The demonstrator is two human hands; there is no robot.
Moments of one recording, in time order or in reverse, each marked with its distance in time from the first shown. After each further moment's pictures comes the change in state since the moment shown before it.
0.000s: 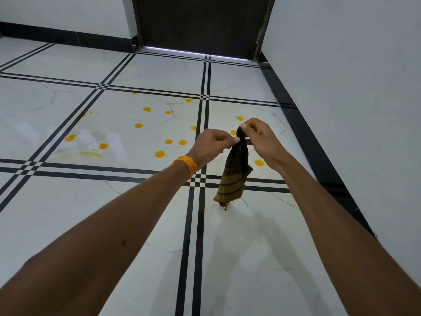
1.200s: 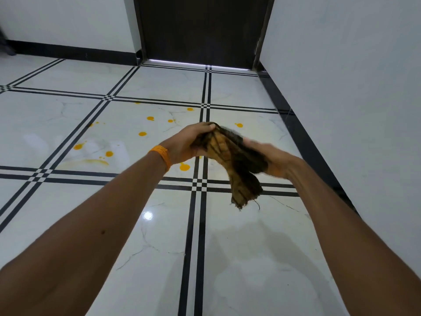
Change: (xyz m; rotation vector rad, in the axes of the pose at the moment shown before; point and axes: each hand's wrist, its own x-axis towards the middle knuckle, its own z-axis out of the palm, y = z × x) left_hand -0.007 0.027 -0.052 -0.497 -0.147 -0.335; right_hand -0.026 0.009 -0.032 0.416 -0.398 0.387
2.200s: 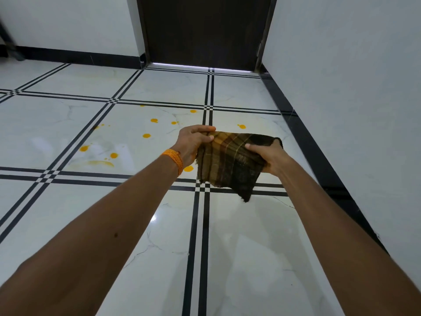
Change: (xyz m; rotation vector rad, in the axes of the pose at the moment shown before) left_hand 0.000 -0.011 0.005 -0.077 0.324 0.143; right_hand 0.019 -0.002 0.014 0.190 0.530 0.049
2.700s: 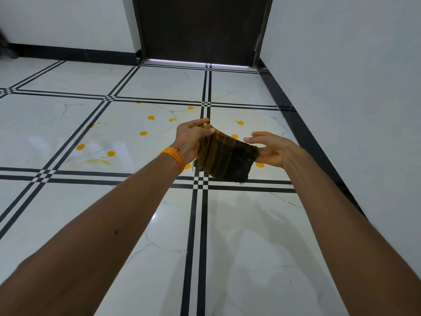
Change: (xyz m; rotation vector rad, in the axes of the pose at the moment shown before) left_hand 0.003 -0.002 0.011 -0.083 0.092 0.022; right_hand -0.007 -0.018 -0.014 0.088 -0.188 0.074
